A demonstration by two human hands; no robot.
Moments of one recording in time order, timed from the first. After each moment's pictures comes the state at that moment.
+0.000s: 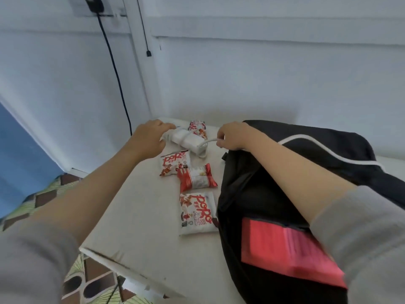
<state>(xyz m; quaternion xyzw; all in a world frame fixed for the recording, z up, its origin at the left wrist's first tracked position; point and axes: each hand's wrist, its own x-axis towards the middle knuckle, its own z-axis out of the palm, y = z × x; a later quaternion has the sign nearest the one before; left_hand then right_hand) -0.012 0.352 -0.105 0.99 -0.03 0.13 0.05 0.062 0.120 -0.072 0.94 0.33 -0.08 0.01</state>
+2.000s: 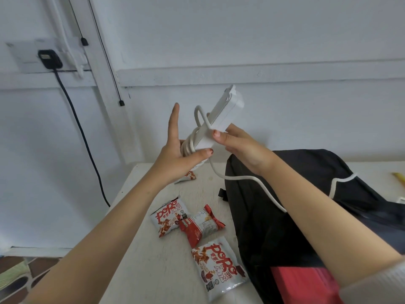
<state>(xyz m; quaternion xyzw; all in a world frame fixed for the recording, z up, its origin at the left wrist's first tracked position) 0.004 0.298 -0.030 0.81 -0.15 0.11 0.55 0.021 0.122 -0.013 0.73 0.28 -0.09 -0.62</state>
